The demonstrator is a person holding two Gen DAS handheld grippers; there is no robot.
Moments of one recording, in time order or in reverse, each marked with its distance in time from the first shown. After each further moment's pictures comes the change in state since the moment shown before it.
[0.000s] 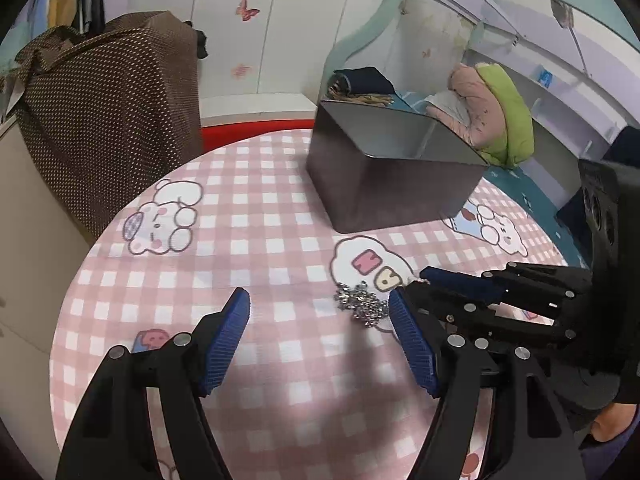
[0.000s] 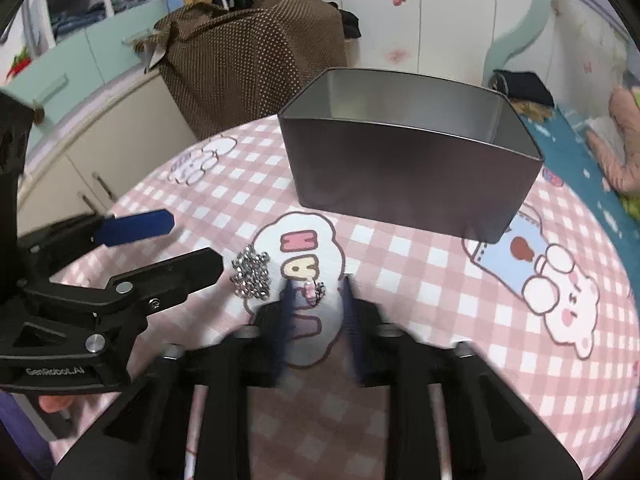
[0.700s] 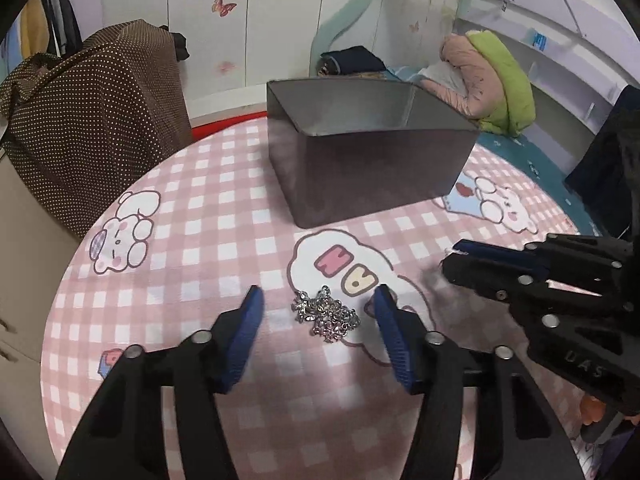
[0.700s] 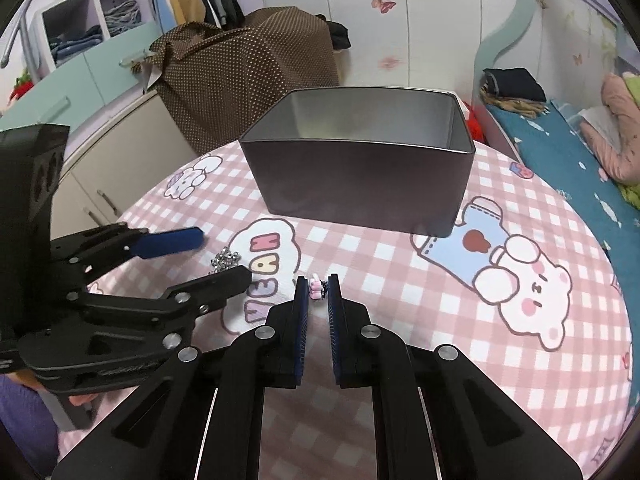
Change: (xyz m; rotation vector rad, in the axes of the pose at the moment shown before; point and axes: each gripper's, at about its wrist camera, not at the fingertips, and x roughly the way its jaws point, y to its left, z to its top) left arm 0.026 -0.032 0.003 0.093 0.056 0.056; right arm -0.027 -0.038 -0.007 0.065 -0.045 0.039
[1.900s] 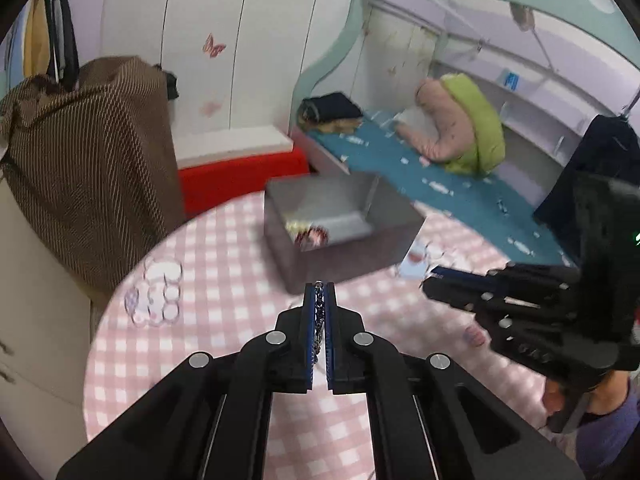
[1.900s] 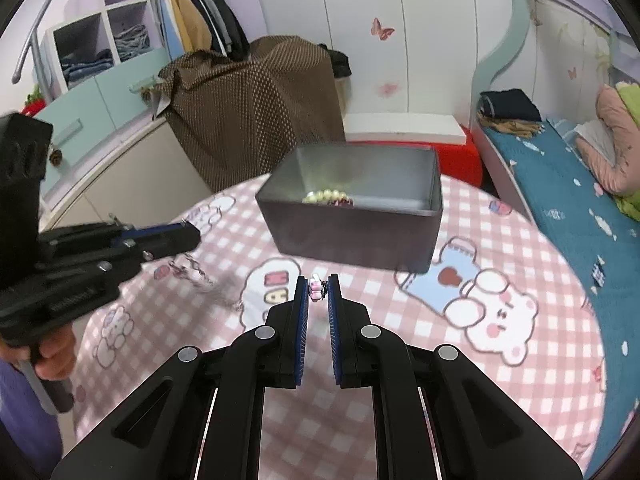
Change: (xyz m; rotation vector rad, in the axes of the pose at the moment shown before) left arm -0.082 0.008 0.035 -0.005 -0.159 -0.107; right arm -0.053 -0.003 0.022 -0.006 -0.101 0.008
